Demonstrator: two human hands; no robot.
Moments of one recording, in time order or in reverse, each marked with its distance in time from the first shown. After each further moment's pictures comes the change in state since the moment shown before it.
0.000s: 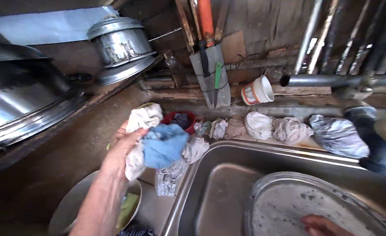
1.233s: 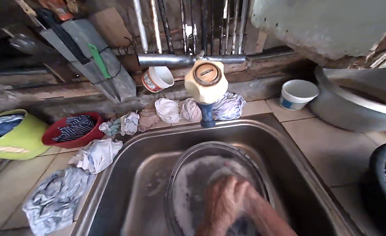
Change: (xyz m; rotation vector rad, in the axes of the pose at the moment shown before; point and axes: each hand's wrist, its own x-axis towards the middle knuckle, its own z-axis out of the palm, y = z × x) left_hand -0.295 -0.131 0.292 0.409 -0.580 0.441; right_hand -0.015 -0.002 0.017 1.007 0.420 0.226
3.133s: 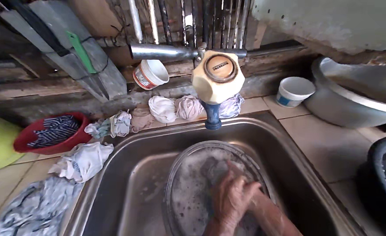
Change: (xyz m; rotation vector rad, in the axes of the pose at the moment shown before) left_hand 0.004 -0.003 0.025 -0.073 0.026 -0.022; right_hand -0.020 -0.007 0.003 -0.421 0.108 -0.158
